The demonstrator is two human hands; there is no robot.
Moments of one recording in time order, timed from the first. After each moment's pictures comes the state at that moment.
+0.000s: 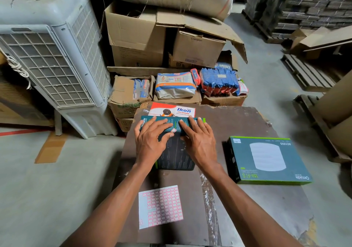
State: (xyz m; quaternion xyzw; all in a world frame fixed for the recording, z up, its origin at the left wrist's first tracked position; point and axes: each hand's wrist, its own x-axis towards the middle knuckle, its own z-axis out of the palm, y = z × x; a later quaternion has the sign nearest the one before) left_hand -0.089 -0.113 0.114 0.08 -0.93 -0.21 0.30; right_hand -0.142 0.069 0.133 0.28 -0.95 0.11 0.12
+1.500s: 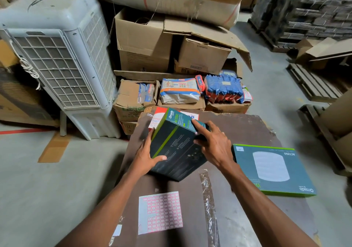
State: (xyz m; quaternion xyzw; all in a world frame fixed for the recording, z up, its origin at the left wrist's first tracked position) left_hand -0.069 -0.153 0.063 0.14 -0.88 -0.45 0.06; right_hand -0.173 0.103 0.153 0.28 -0.94 0.18 0.04
